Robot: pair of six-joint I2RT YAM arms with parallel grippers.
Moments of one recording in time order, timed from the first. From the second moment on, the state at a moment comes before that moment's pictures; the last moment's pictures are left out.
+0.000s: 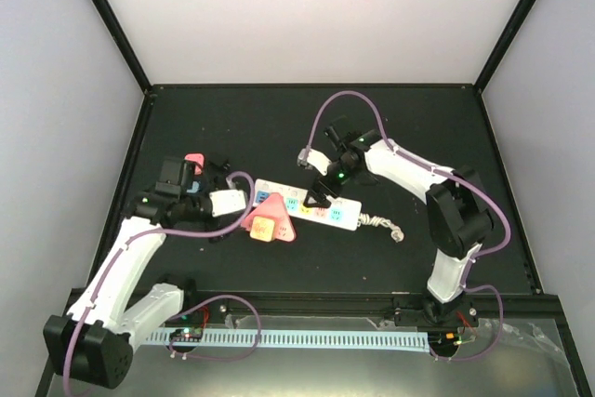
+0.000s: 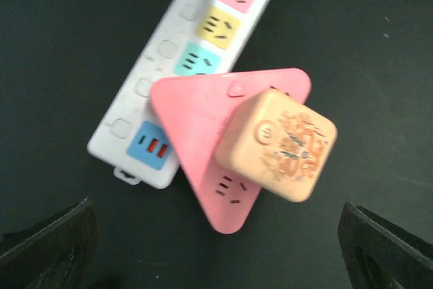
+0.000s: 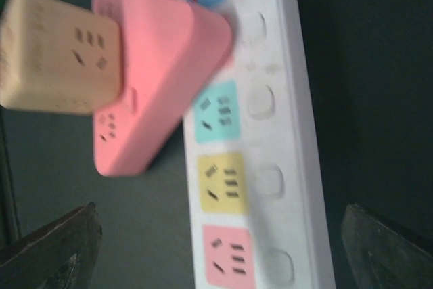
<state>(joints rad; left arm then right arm) -0.17 0.93 0.81 -0.89 0.58 1.02 0.59 1.81 1.32 -0.76 -0.54 -0.45</state>
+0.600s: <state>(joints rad) -0.49 0.85 0.69 -0.83 0.43 1.06 0.71 1.87 1.49 -0.80 -0.75 -0.39</state>
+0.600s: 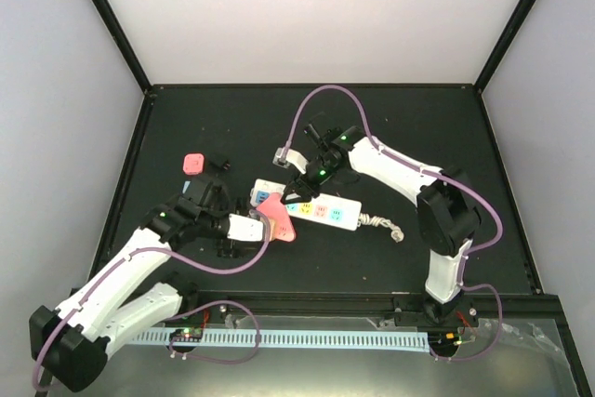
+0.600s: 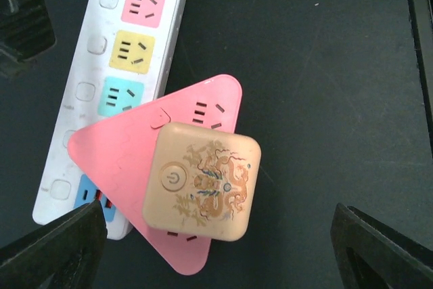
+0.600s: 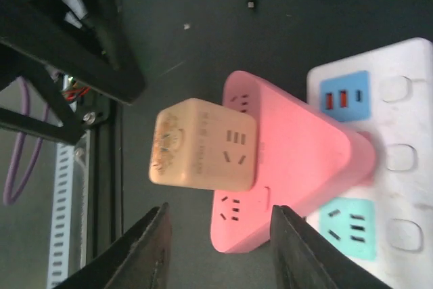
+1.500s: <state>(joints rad) -0.64 0.98 0.69 -0.75 0.27 1.06 0.73 2.19 1.67 -0.85 -0.86 -0.36</state>
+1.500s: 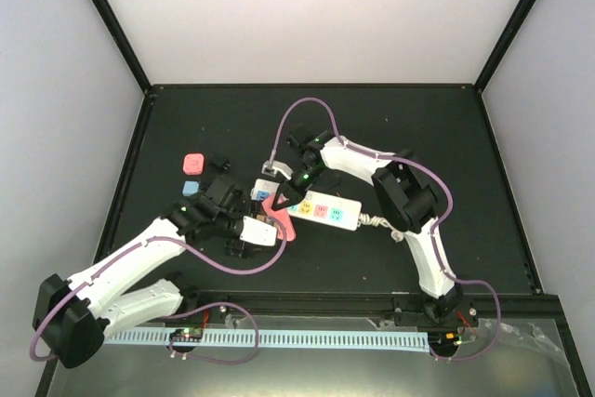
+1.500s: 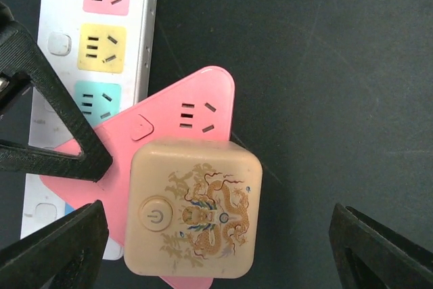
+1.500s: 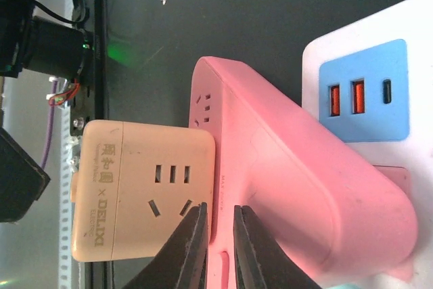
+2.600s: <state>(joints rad) -0.65 1.25 0.94 -0.83 0.14 1.11 0.62 2.29 1.74 -0.90 -1.06 -0.34</state>
